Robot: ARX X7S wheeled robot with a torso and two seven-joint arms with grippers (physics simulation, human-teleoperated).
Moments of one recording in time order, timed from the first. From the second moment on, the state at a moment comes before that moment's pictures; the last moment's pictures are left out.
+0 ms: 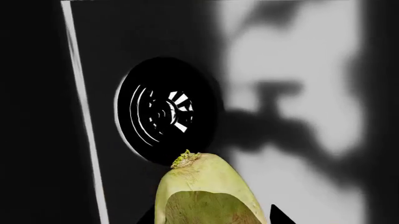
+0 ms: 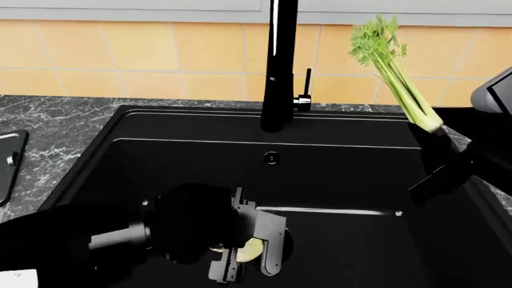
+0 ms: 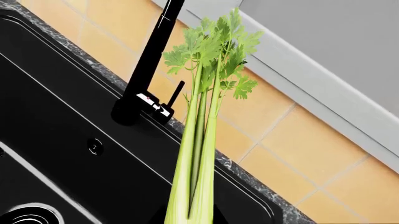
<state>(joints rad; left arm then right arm) -1.30 -0.23 1.72 -0.30 -0.34 -0.73 0.71 1.21 1.24 -0.50 -0.63 1.44 1.12 0.33</state>
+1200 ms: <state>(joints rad) -1.28 -0.43 1.28 -0.15 -0.60 -0.83 0.46 1.19 1.27 -0.50 -0.64 1.43 1.12 0.33</state>
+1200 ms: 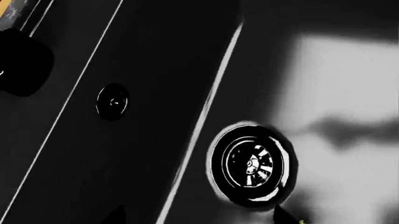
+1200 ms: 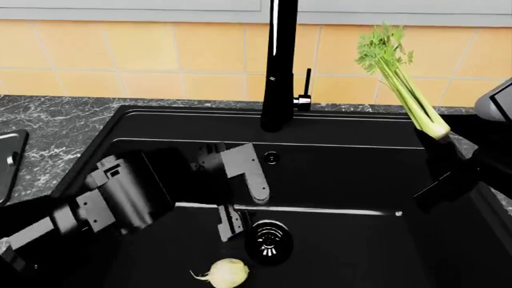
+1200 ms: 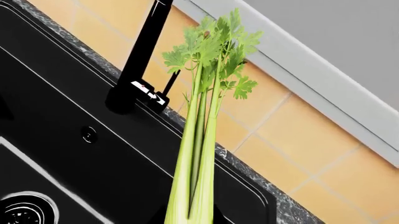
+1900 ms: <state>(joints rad) -1.37 -0.61 0.80 0.01 -0.87 -0.99 0.06 1.38 1.15 -0.79 -0.70 1.10 1.31 -0.01</state>
